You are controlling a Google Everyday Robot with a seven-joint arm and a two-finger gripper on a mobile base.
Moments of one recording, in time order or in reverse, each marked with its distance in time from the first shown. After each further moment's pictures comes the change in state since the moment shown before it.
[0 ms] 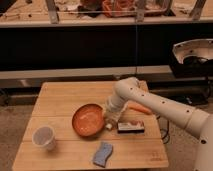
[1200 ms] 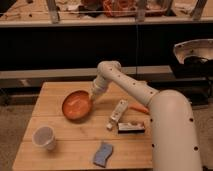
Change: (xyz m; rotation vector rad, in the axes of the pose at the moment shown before) arm 0.138 -0.034 0.009 0.031 0.007 -0.133
